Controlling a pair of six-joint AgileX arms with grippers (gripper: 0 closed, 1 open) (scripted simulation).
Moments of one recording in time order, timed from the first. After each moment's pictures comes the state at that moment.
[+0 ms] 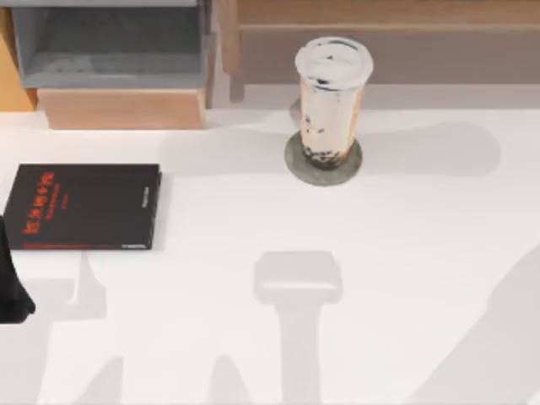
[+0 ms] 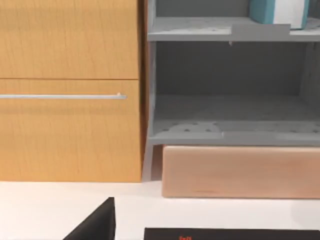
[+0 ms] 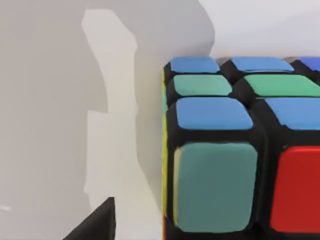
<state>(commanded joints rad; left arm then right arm) 0.00 0.00 0.00 0.00 0.00 0.00 -0.54 2.07 1.52 -1.02 0.00 -0.18</state>
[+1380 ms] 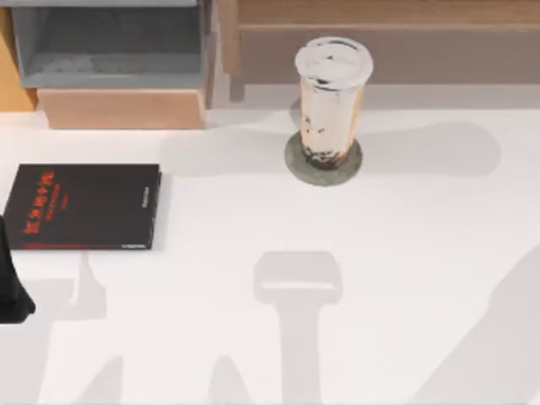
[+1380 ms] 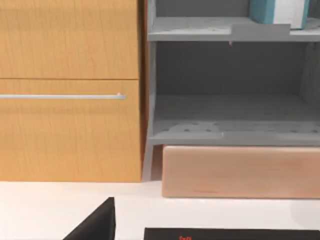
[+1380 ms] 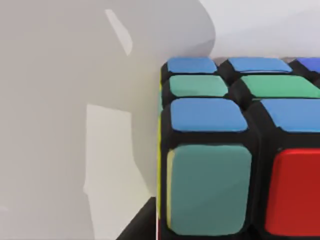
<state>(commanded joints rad) 0.00 0.00 0.00 0.00 0.00 0.00 -0.54 2.07 1.52 -1.02 0.00 -0.18</state>
